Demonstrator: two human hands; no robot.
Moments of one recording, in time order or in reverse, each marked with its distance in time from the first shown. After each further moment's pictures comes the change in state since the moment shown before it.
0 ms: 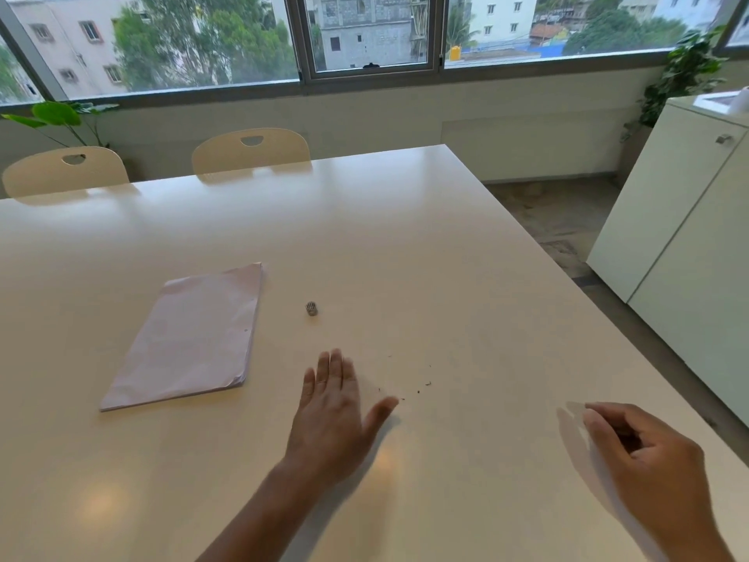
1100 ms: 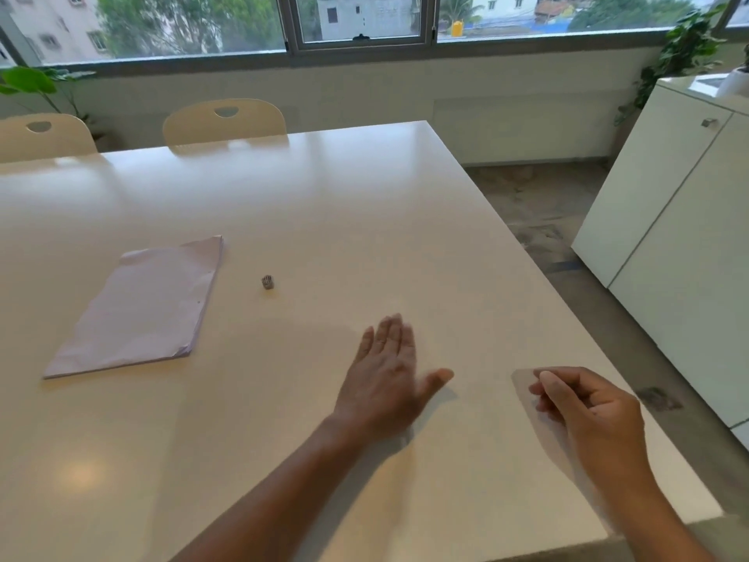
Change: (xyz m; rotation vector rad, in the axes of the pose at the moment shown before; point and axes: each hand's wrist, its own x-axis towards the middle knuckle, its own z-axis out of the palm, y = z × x) left_hand 0.031 0.136 0.011 -0.043 0.028 0.225; right_hand 0.026 0.021 -0.025 0.356 -0.111 0.140
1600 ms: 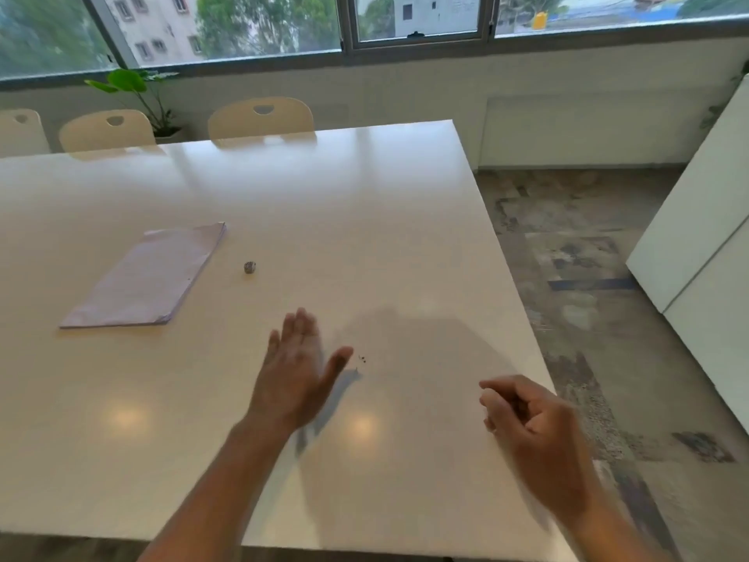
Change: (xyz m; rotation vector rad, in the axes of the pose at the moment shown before) left_hand -0.017 0.009 0.008 -0.030 0.153 -0.428; right_hand 0.054 0.031 -0.059 -0.146 -0.337 -0.197
